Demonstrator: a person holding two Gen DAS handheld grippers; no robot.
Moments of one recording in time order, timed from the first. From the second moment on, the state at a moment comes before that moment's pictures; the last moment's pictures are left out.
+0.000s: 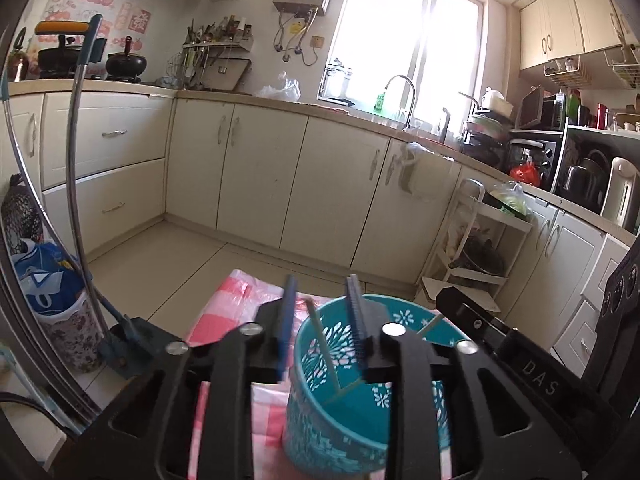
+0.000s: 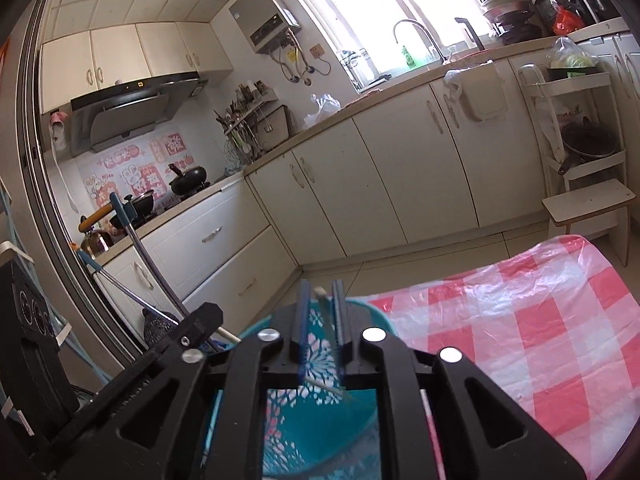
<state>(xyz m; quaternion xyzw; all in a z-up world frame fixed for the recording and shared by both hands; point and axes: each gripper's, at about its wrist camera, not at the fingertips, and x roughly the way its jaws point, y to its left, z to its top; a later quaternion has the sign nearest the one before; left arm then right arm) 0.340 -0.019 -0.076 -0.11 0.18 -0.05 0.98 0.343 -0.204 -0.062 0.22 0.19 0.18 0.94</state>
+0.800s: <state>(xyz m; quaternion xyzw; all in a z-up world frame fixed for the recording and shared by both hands) 0.241 -0.040 -0.161 -0.02 0.40 -0.03 0.91 0.223 -0.185 -0.172 0.09 0.45 0.15 0.88</state>
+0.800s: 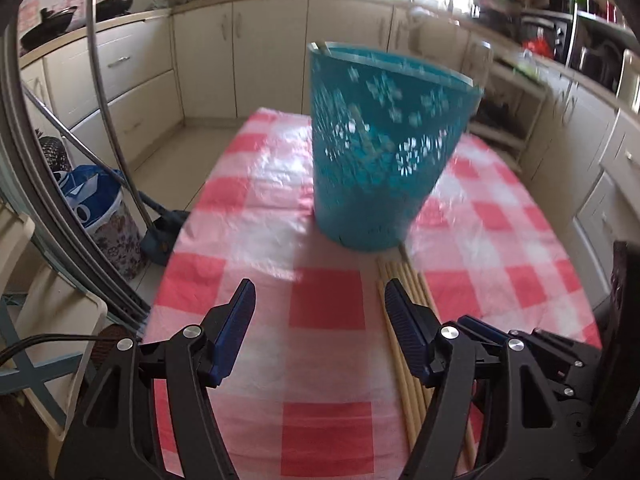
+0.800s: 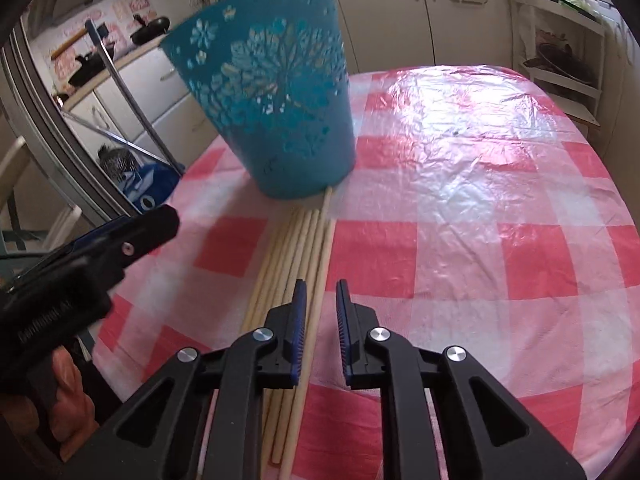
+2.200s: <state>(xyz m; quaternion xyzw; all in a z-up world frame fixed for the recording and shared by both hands) 0.240 -0.025 0.029 -0.11 0.16 -0.16 0.97 0.217 -0.211 -0.175 0.10 0.45 0.13 0.88</state>
